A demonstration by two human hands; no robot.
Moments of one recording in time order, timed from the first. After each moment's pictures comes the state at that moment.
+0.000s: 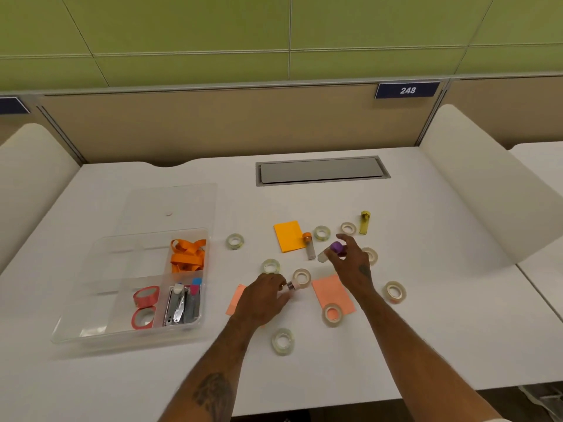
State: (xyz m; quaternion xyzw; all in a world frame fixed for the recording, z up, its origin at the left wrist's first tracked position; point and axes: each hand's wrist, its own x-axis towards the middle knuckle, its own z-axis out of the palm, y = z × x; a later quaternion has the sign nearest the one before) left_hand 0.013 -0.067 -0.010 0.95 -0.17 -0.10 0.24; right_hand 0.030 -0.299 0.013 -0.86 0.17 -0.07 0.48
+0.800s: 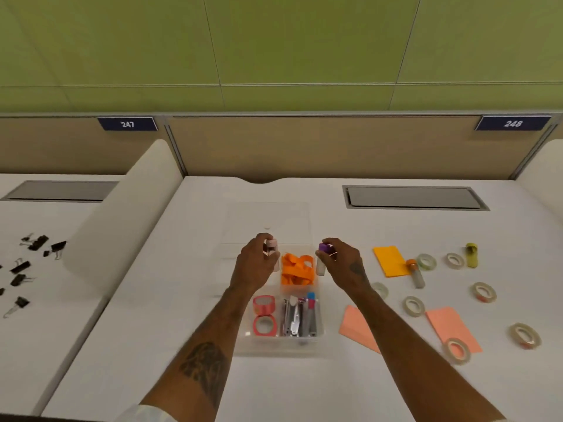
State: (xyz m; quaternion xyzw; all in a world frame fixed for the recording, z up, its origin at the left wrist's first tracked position) left_hand 0.092 0.203 0.065 0.91 0.01 0.06 0.40; right_hand 0.093 -0.021 0.058 -0.90 0.02 -0.06 0.42
